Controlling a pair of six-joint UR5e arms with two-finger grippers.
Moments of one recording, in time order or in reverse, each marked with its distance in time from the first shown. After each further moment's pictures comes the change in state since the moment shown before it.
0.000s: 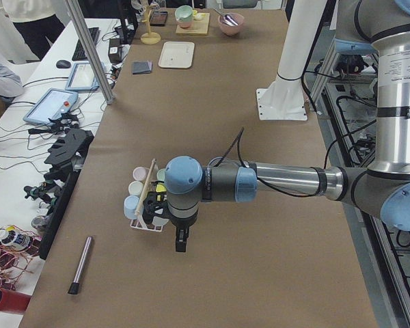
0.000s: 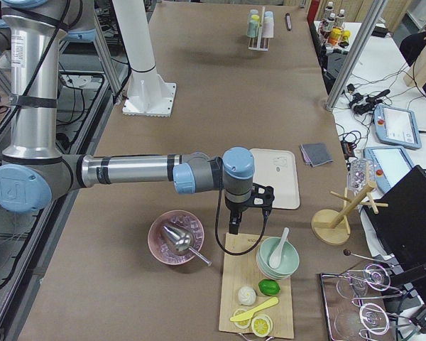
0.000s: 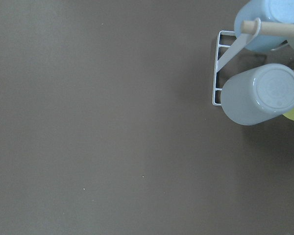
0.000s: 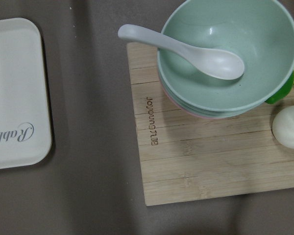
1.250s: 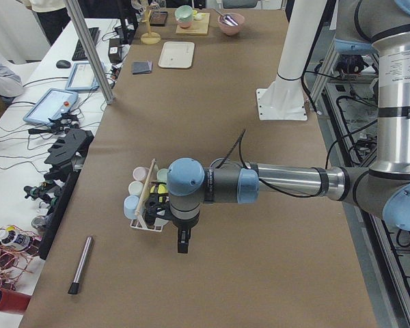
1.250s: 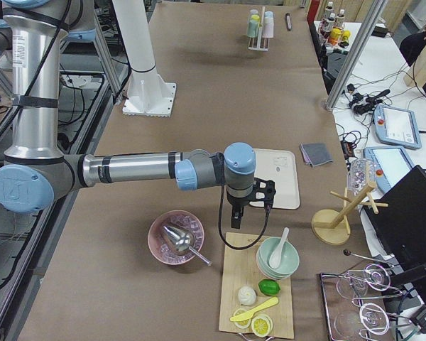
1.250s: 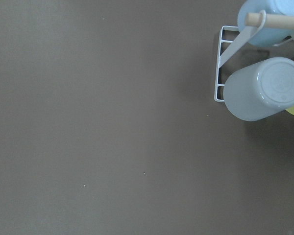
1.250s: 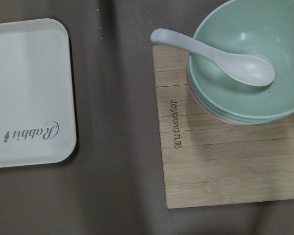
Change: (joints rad) left arm 0.000 0.012 -0.006 -0.007 -0.001 -0.001; right arm -0.030 0.020 0.012 0.015 0.025 0.008
